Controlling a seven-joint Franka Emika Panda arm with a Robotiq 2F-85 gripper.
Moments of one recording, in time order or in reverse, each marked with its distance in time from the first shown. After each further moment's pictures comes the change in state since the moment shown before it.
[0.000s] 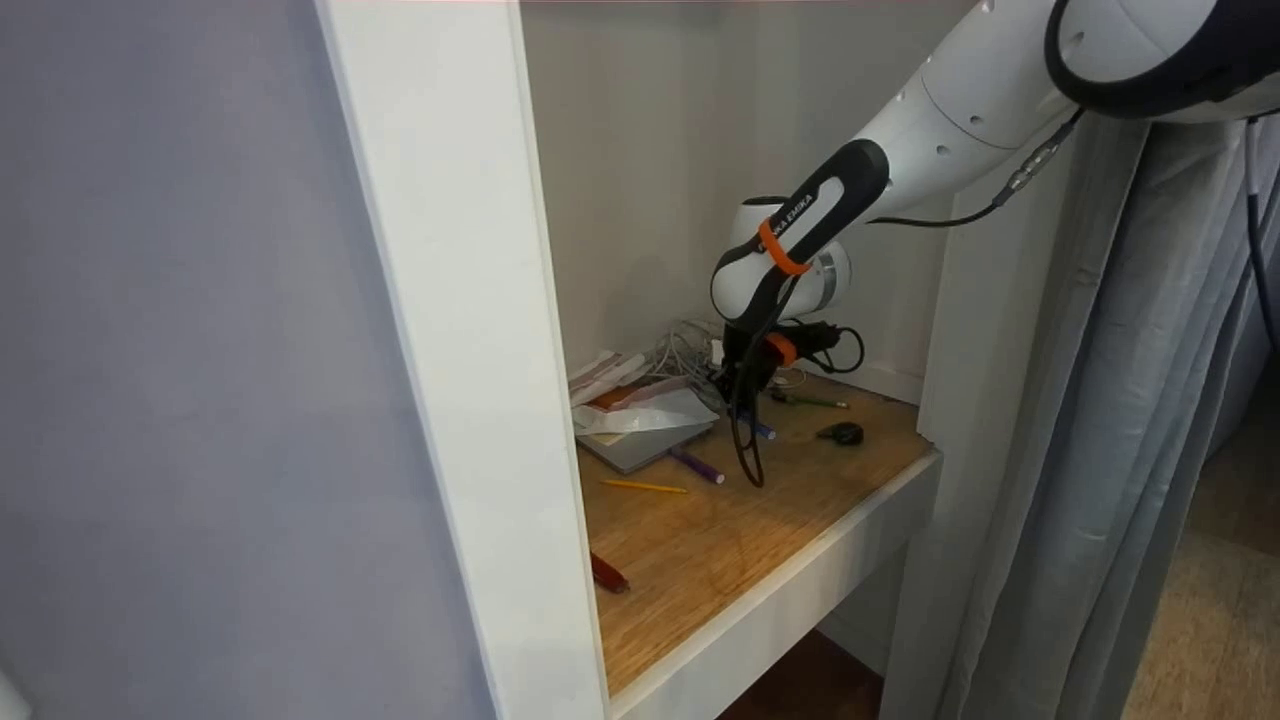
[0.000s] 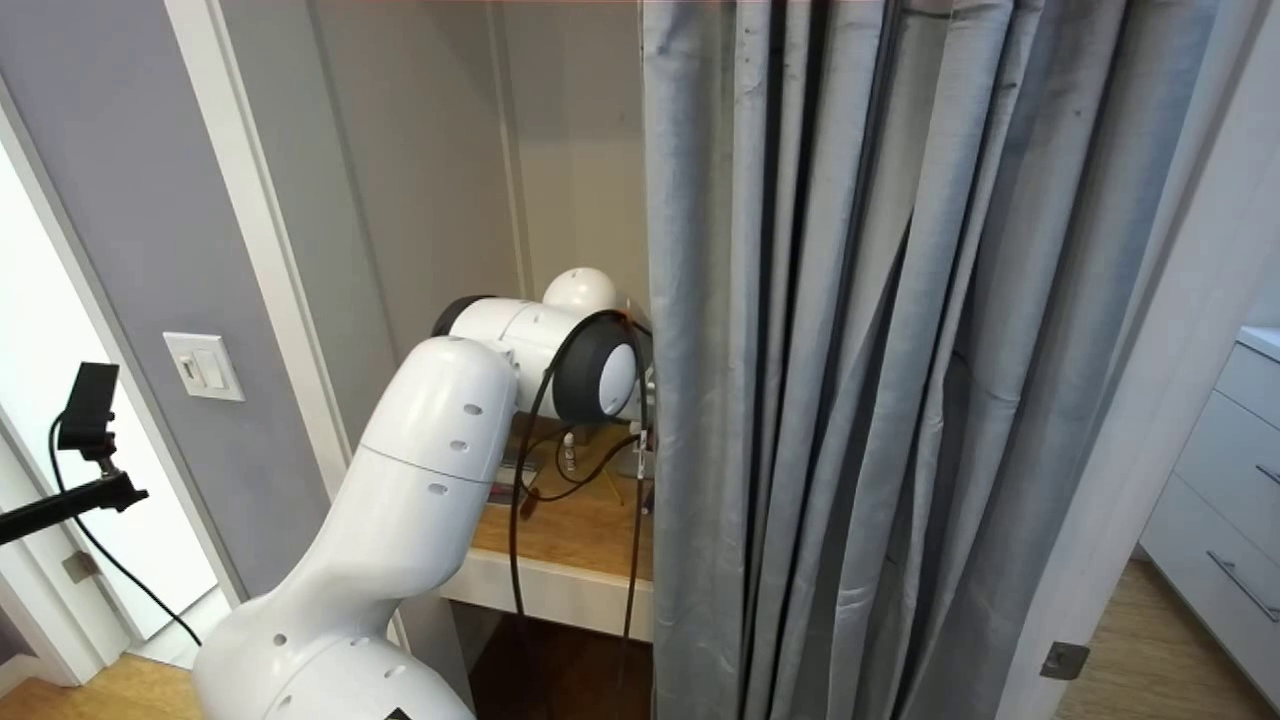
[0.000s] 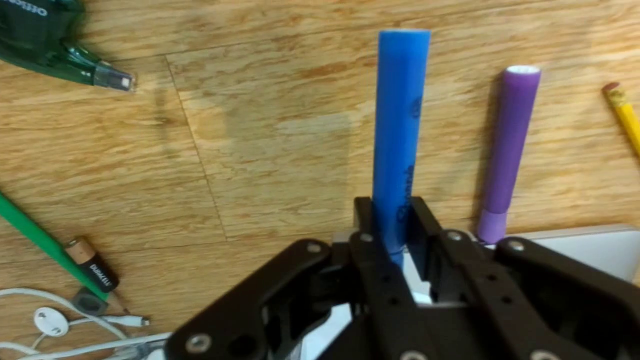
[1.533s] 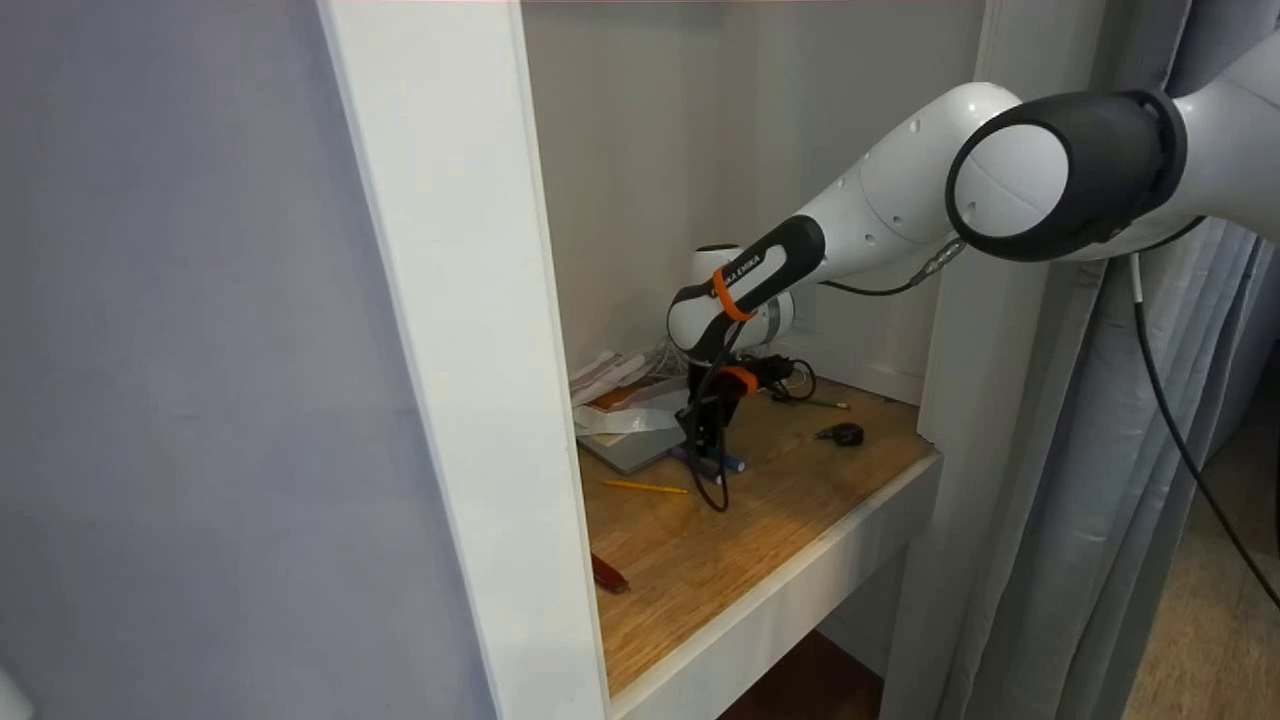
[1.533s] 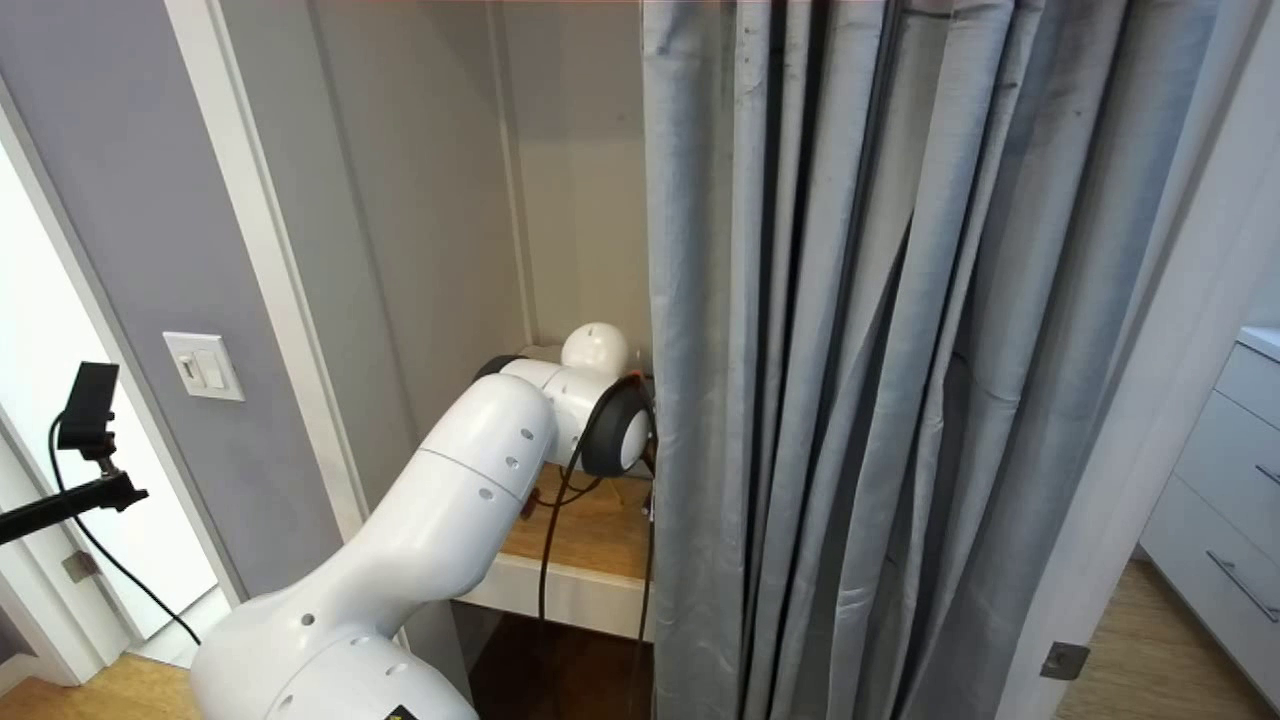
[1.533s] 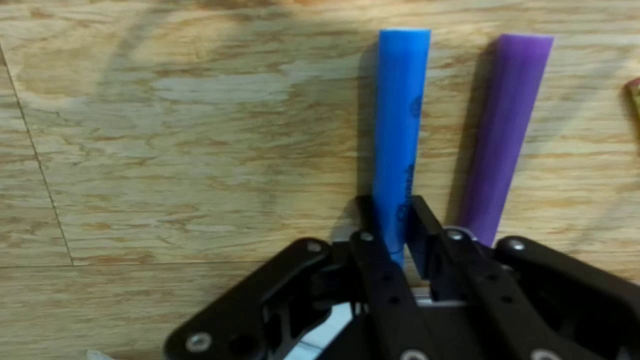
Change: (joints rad) arm 0.023 0.315 0.050 0.415 0.002 -0.232 -0.096
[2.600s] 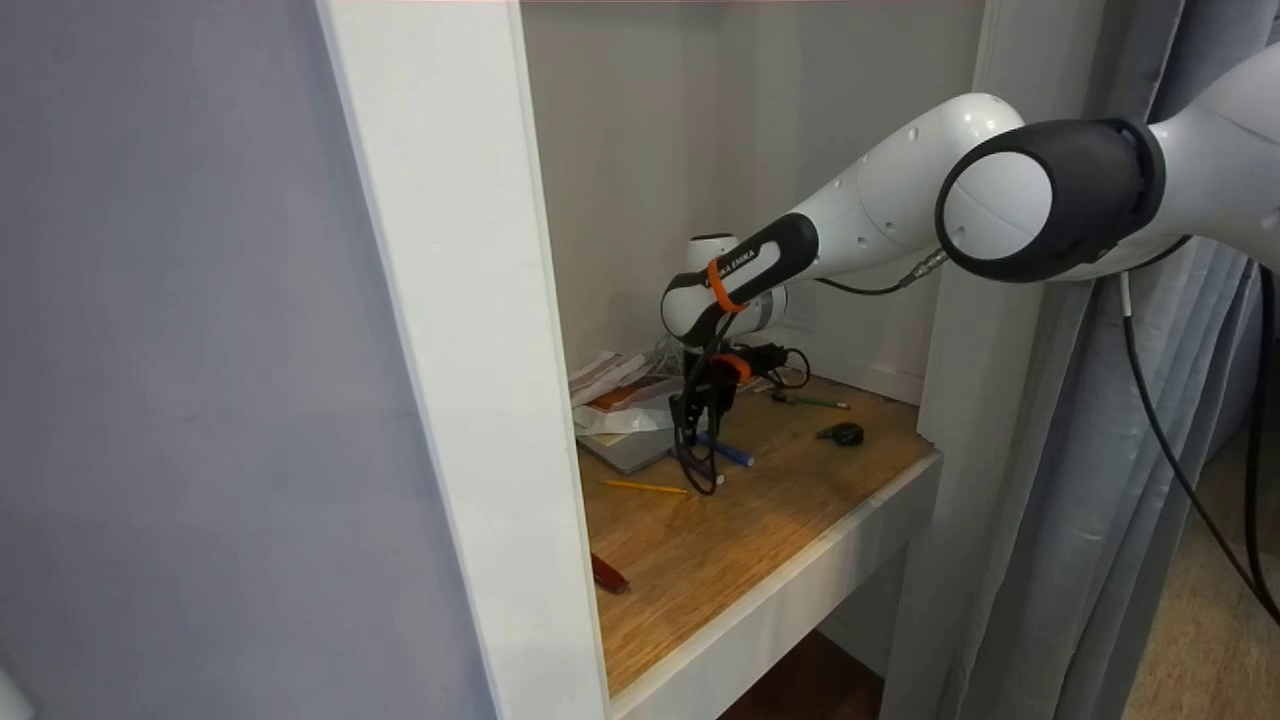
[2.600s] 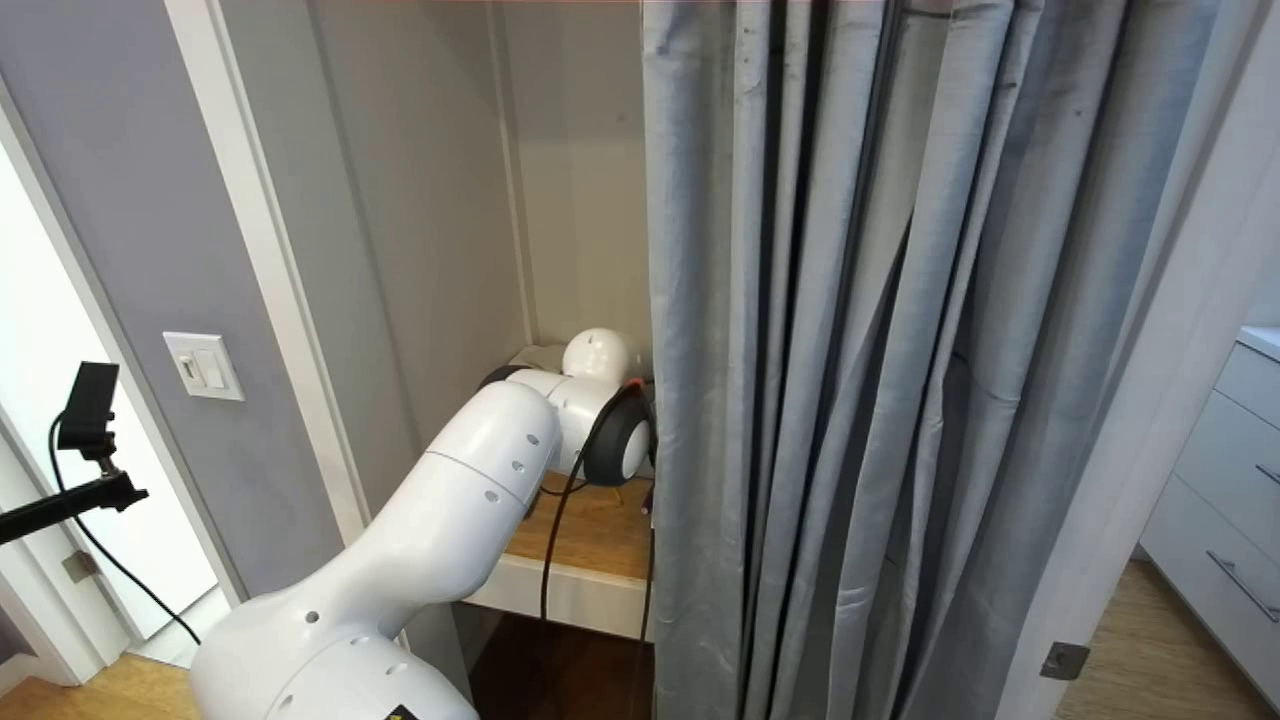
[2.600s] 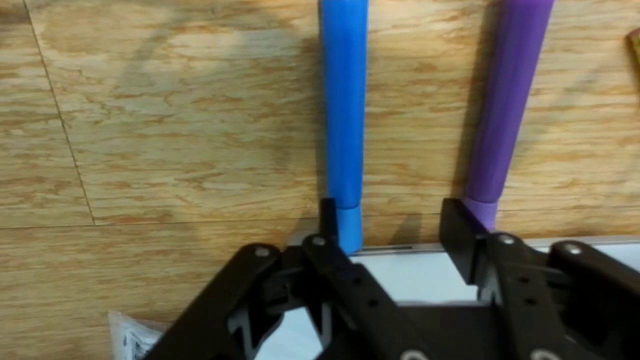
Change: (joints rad) arm 0.003 0.048 -0.001 0.129 0.001 -0.080 0.011
